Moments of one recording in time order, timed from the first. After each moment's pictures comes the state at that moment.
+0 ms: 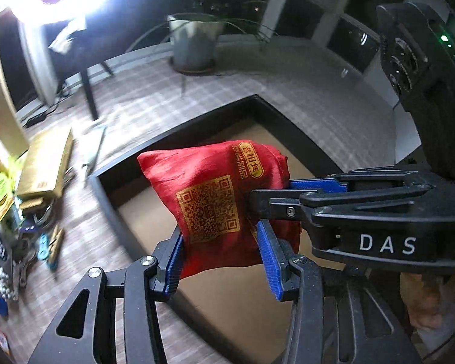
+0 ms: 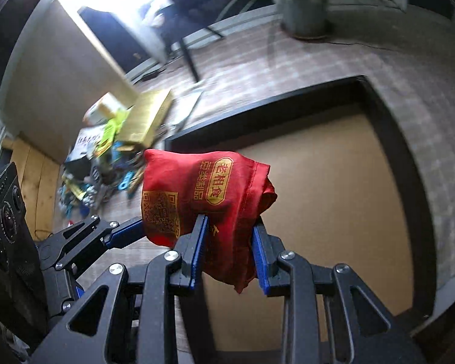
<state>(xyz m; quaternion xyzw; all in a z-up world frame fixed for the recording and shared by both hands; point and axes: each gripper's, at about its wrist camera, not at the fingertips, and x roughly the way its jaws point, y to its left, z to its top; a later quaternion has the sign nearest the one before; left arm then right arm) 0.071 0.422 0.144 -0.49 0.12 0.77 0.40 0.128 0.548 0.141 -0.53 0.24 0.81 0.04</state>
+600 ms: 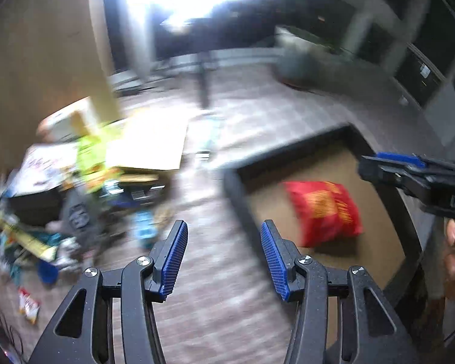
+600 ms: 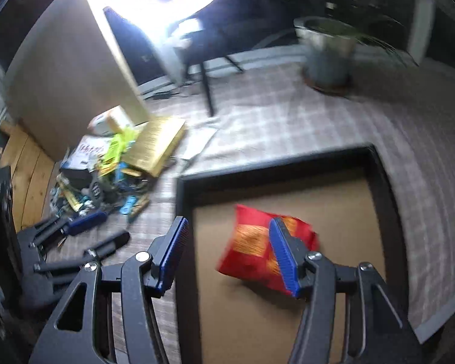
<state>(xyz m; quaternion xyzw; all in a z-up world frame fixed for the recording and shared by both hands) 0.005 0.302 0.162 -0.51 0.08 0.82 0.24 0.074 0.517 0.179 -0.50 0.15 0.85 0.03</state>
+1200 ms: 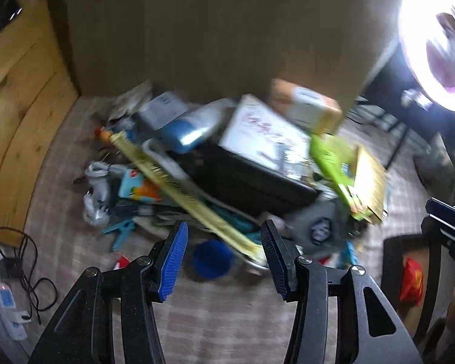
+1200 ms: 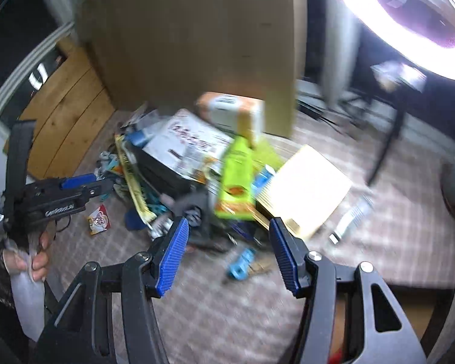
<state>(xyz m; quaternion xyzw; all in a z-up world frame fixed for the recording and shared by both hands) -0.096 0.039 0.127 -0.56 -0.08 0.83 0.01 -0.076 0.311 0.181 -0.52 0.01 0.84 -0.17</state>
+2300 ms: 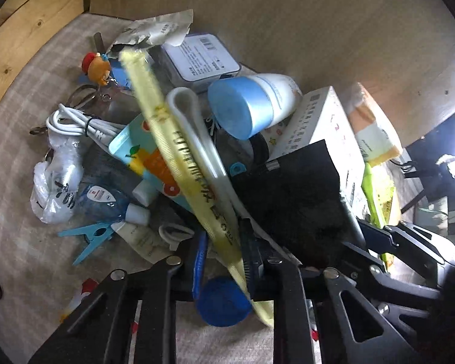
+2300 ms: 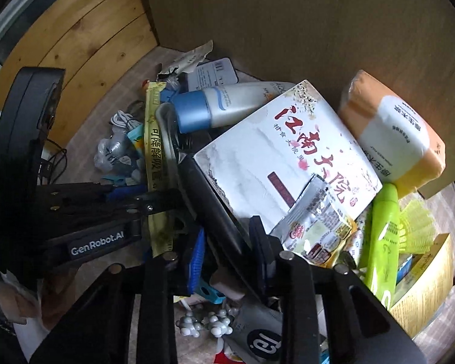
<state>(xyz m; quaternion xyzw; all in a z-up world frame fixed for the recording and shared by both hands) -0.116 0.007 0.037 -0.59 -0.22 0.77 0.00 -0.170 0.160 0.085 -0.58 -0.08 0.76 -0.28</state>
